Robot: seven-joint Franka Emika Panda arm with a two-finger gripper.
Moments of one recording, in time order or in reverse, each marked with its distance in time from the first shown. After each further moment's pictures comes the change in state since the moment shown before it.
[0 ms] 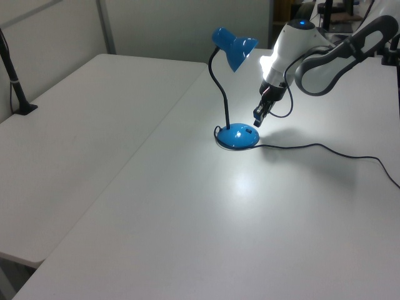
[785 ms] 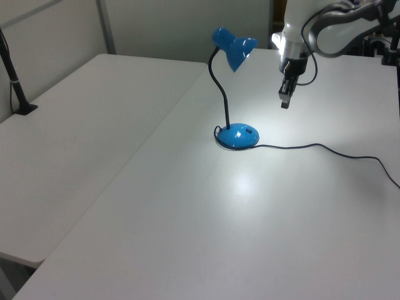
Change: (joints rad) arm 0.001 -0.198 -0.003 0.007 0.000 -0.424 -0.116
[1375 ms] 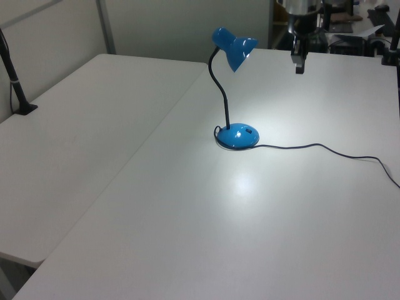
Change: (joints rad) arm 0.000 -0.063 0.000 0.251 0.000 -0.459 -0.071
